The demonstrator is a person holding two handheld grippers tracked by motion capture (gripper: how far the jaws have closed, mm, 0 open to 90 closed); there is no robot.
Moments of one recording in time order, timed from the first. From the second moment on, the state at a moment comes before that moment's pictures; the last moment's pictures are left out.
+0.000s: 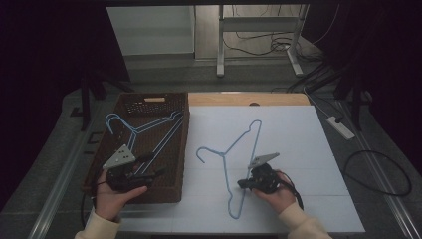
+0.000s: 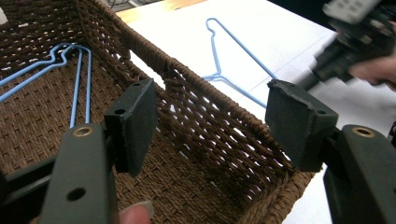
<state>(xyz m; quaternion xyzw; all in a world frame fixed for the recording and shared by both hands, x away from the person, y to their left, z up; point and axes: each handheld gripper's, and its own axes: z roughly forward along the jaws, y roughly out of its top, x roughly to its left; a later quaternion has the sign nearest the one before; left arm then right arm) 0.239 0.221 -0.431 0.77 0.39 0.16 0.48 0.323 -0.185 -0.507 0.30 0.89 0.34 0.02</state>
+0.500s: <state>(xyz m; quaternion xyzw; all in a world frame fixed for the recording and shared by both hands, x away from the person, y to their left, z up) 0.239 0.221 -0.431 0.77 0.39 0.15 0.48 0.408 -0.187 -0.512 0.38 0.87 0.30 0.11</state>
